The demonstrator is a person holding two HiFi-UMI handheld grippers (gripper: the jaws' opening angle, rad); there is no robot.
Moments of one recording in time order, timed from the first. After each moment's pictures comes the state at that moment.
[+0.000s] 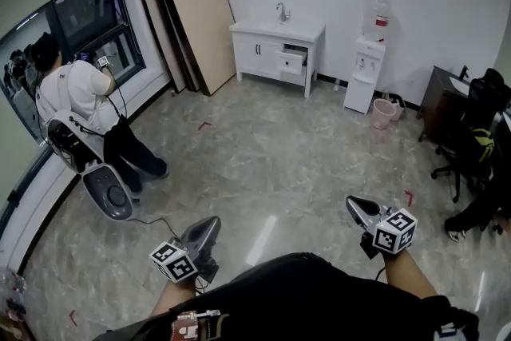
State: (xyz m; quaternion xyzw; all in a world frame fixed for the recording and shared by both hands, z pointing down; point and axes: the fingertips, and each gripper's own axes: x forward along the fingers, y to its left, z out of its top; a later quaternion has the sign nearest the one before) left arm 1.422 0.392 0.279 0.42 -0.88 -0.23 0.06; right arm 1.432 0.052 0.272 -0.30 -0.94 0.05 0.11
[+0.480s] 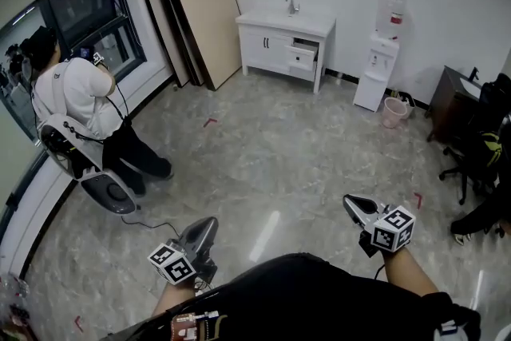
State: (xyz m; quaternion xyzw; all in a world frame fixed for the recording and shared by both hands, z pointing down) left arm 1.314 0.479 0.298 0.40 -0.88 -0.24 0.07; right arm 1.314 0.140 0.290 -0.32 -0.94 0.05 0.14
